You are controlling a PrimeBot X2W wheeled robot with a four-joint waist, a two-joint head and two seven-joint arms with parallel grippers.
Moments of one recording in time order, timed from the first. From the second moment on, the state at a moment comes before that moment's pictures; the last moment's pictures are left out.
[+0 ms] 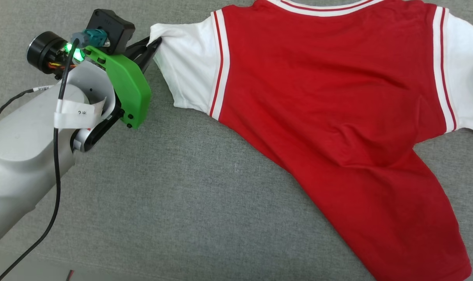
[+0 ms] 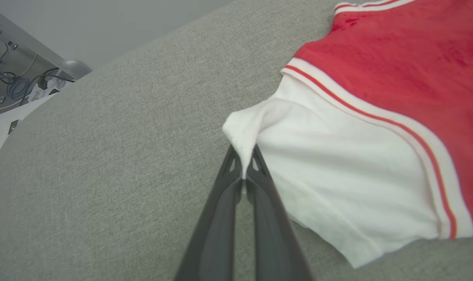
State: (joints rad) left arm -1.16 0.70 -1.20 0.34 -0.96 0.03 0.03; right arm -0.83 -0.73 0.30 0.38 0.72 0.13 0.89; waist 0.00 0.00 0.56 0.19
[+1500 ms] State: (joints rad) left arm -1.44 0.75 -1.06 0.22 -0.87 0.10 -0.08; right arm -1.03 -0.69 0.21 0.24 0.61 0.13 0.31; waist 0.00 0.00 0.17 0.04
